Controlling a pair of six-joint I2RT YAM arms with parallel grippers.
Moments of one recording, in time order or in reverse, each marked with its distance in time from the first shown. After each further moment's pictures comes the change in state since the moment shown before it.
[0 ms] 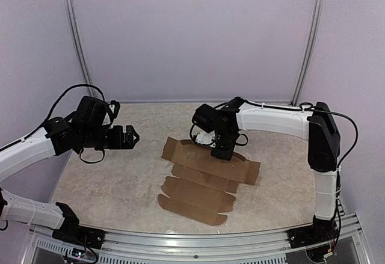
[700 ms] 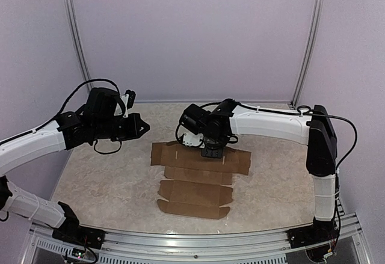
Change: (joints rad) left arm -0.063 0.111 0.061 0.214 0.154 -0.138; right arm 0.108 0.020 0.066 0.081 0.143 -0.182
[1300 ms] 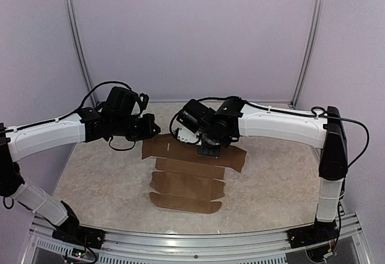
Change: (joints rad) left arm -0.004 0.207 0.094 0.041 0.027 -0.031; right arm 0.074 -0.101 -0.027 0.055 0.047 0.023
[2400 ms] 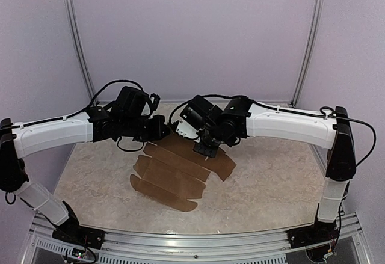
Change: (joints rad) left arm -0.072 0.071 0.063 0.004 -0.004 0.010; right arm 0.009 -0.065 -0.054 0.087 -0.106 0.146
